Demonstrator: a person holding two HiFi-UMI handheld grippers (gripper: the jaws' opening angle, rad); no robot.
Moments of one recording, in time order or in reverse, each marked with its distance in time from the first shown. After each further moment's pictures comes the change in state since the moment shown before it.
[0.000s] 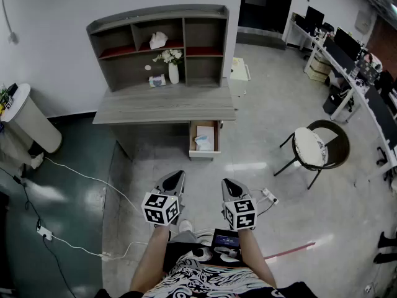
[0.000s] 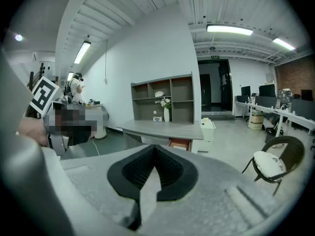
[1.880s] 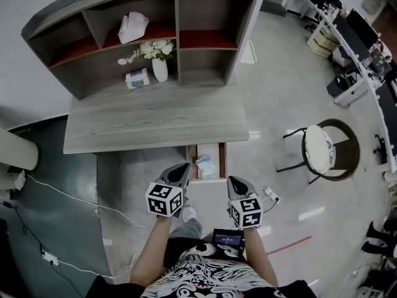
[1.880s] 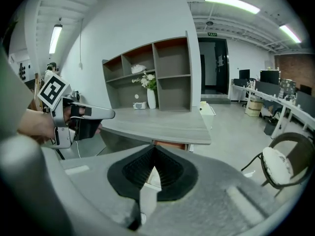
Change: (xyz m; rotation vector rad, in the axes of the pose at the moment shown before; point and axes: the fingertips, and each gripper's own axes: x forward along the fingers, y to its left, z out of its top) left arm 0.289 0.187 0.014 -0.137 0.220 -0.145; right arm 0.276 -0.123 0.035 0.074 0.213 -0.075
